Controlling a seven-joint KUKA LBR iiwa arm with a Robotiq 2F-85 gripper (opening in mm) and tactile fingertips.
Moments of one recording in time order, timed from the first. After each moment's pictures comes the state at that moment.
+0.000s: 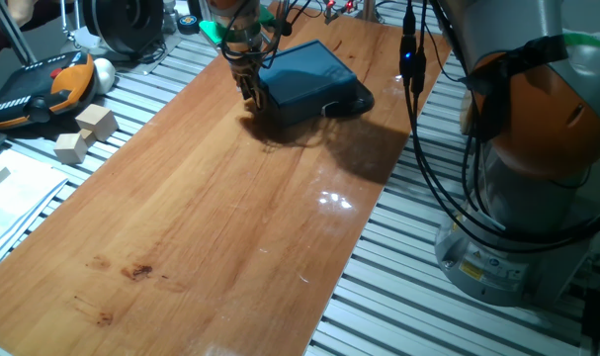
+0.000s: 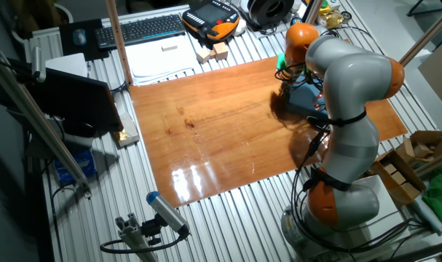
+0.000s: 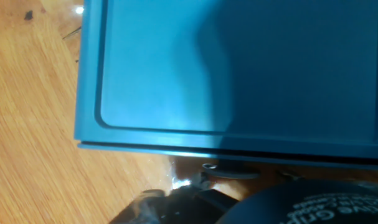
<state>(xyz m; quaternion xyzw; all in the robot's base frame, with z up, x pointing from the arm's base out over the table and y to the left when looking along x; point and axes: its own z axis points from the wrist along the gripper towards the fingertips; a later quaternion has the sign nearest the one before) 0.609 -0.161 0.048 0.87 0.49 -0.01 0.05</state>
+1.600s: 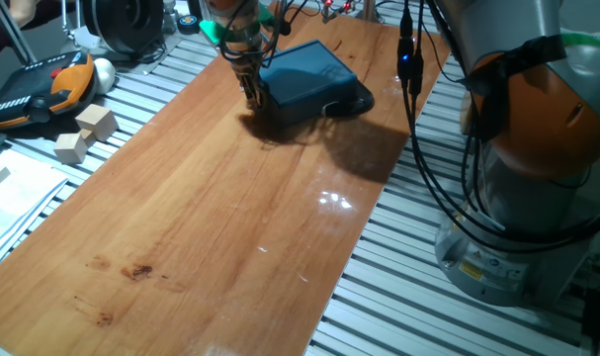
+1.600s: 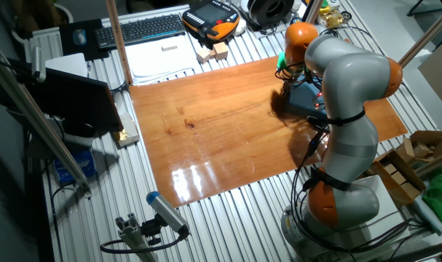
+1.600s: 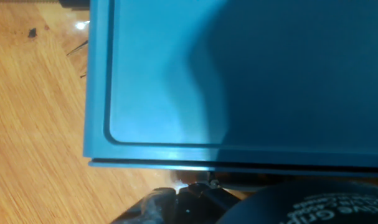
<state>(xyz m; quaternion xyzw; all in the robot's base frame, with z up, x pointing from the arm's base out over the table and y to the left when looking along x) 0.610 -0.171 0.046 0.87 0.49 -0.02 0.06</state>
